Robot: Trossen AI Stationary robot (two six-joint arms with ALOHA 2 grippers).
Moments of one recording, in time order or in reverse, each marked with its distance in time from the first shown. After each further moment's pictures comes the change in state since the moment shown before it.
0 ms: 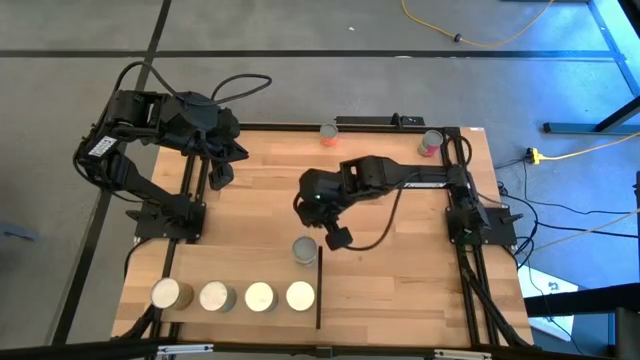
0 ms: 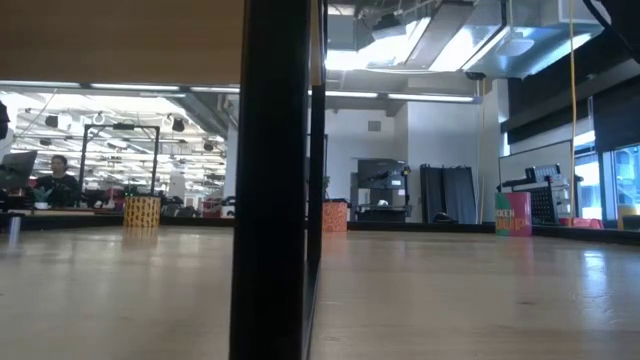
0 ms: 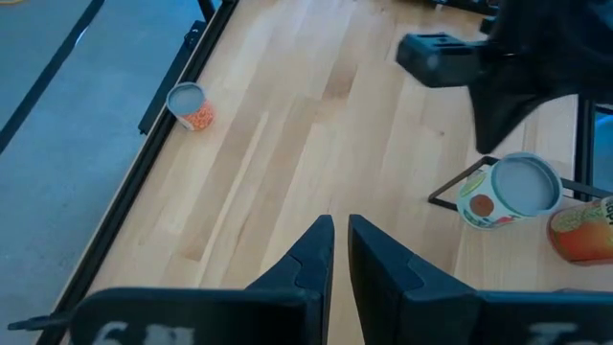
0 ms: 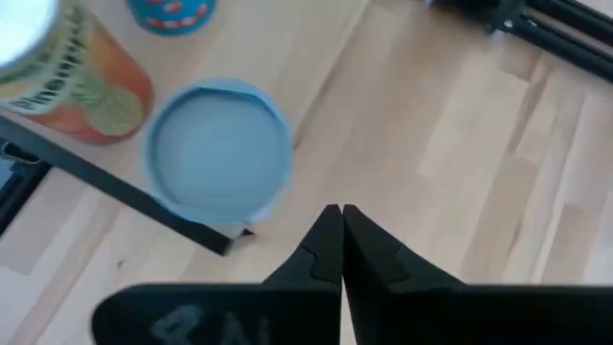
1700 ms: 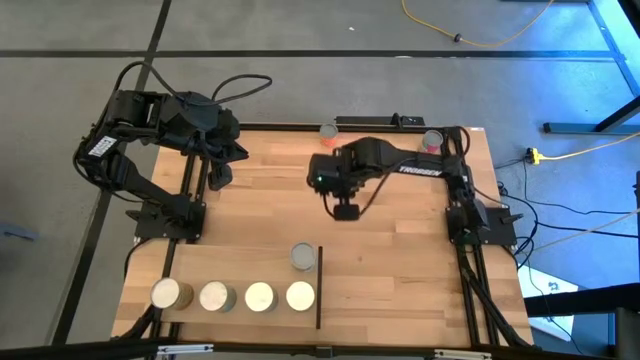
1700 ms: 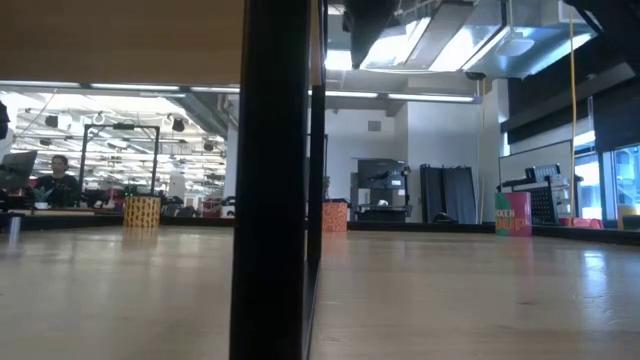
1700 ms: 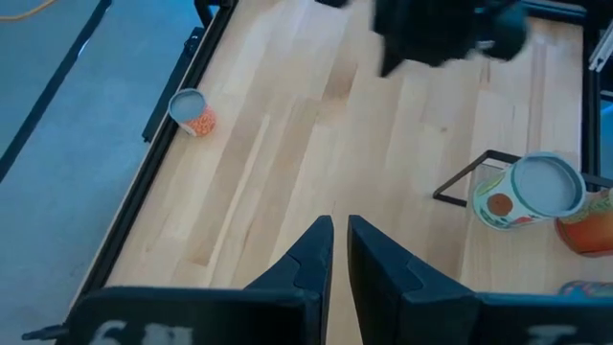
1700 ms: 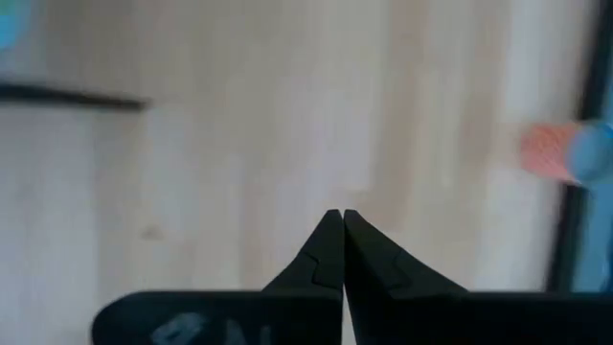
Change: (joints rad) left arm 0.000 -0.001 0.000 0.000 0.000 0.053; right arm -0.113 0.002 0.000 -0.350 0.248 0.270
